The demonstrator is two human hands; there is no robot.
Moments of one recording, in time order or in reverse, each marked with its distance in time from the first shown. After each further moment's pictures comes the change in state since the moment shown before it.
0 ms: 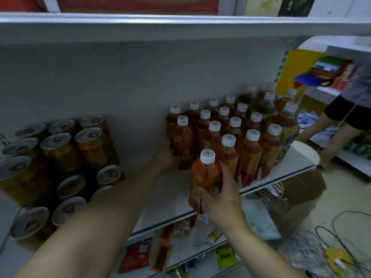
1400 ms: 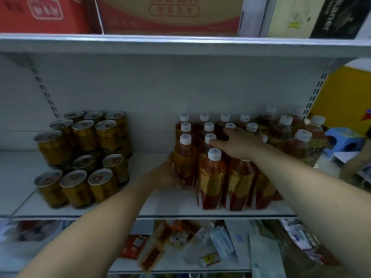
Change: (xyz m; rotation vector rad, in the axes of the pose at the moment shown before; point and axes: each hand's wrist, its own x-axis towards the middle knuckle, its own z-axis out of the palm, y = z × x) left_hand -0.054 0.029 0.037 0.238 0.046 -0.218; right_hand 0.212 -0.030 -0.087 -0.903 -0.505 -0.208
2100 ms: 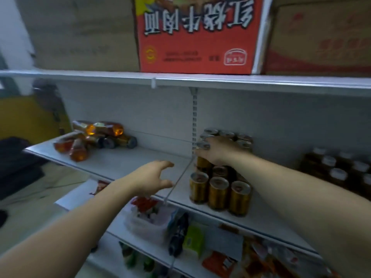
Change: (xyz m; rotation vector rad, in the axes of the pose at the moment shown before) left_hand -0.297 -0.142 -0.256 0.535 0.380 -0.229; right_hand -0.051 -0.419 0.032 0.129 -0.014 -0.623
